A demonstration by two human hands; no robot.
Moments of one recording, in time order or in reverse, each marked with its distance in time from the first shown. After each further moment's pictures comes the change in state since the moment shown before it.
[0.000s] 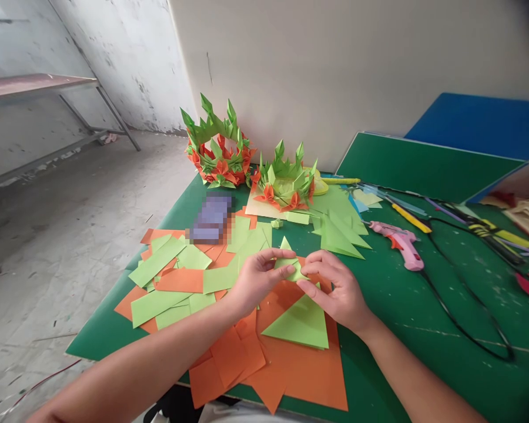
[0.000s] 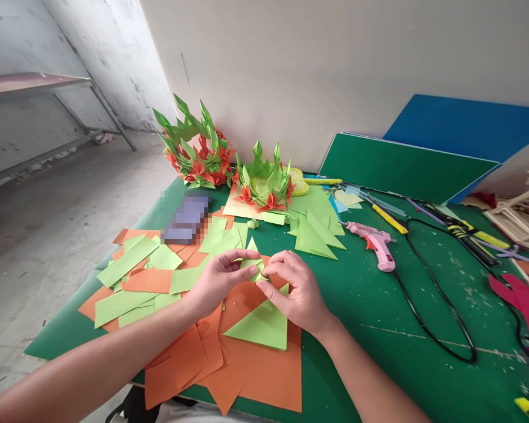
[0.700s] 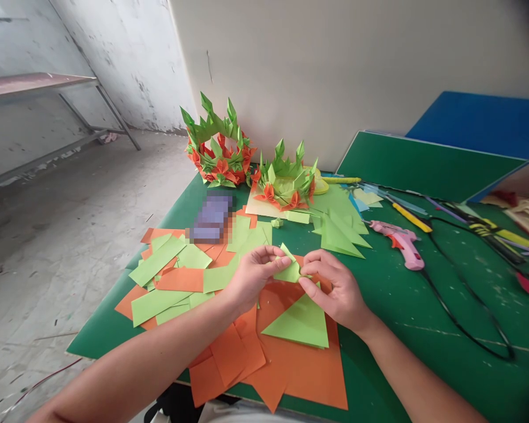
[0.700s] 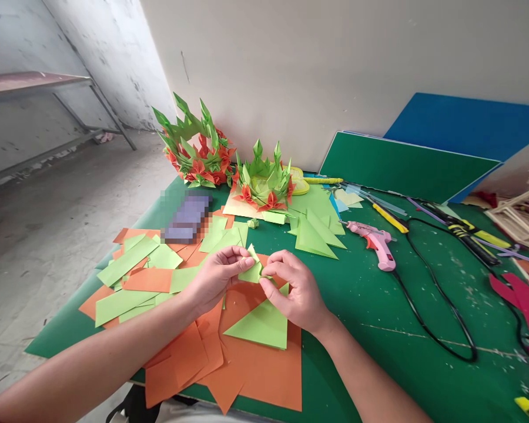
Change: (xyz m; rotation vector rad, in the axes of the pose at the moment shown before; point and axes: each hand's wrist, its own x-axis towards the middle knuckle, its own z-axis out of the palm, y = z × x) left_hand 0.004 0.002 -0.003 -0.235 0.018 -0.130; right_hand 0.001 -0.005 -0.001 0.018 -0.012 0.039
